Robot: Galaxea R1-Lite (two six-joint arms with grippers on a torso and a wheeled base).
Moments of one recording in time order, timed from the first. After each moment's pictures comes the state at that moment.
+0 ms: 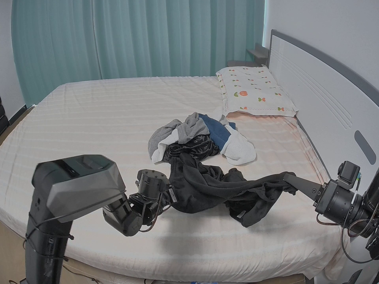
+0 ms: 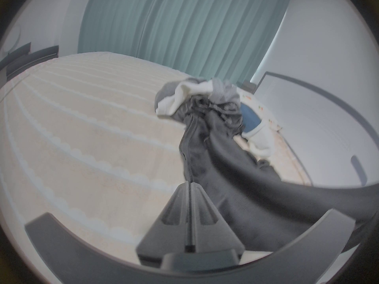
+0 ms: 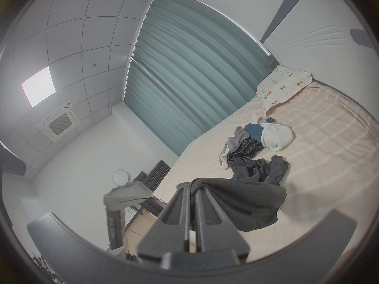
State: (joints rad) left arm -0.52 2.45 -0.98 -0.94 0.26 -0.62; right arm 0.58 1.40 -0.17 -1.23 0.13 0.71
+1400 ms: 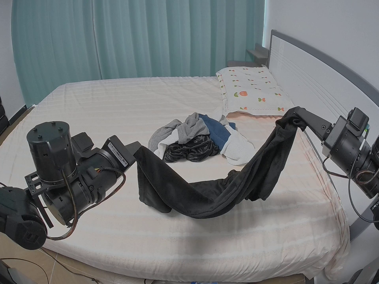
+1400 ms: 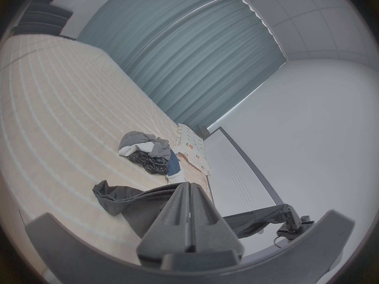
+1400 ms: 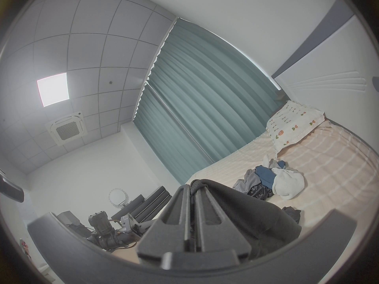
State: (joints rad) left arm -0.61 1.55 -0.58 -0.83 0.20 -0.88; right arm 0.45 1.43 -0.46 -1.19 0.14 0.67
